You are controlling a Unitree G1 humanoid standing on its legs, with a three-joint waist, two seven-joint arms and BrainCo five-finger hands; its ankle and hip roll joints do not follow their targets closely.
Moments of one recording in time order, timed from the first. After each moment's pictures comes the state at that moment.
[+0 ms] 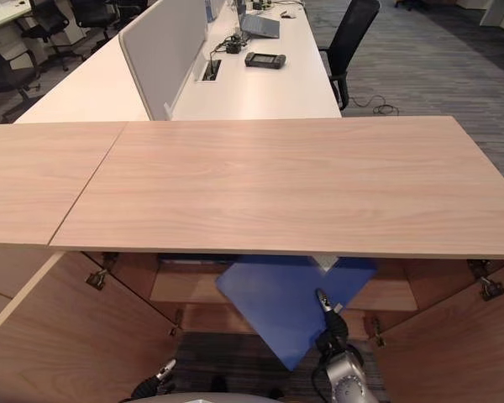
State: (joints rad) left arm 0.17 0.15 -0.12 0.98 -0.70 0.07 -0.15; right arm 0.12 -0.22 0.07 0.54 1.10 -0.09 0.08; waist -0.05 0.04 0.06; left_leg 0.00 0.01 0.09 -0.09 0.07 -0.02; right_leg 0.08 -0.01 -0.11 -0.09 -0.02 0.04
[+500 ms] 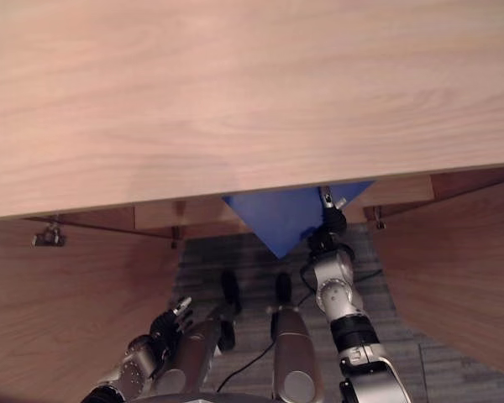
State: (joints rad) left arm -0.04 0.22 -0.27 0.73 -0.82 0.02 -0.07; right arm -0.34 -0.24 0.11 0.38 1.12 -0.22 -0.08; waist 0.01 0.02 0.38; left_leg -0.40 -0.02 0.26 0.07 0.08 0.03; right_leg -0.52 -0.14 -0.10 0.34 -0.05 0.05
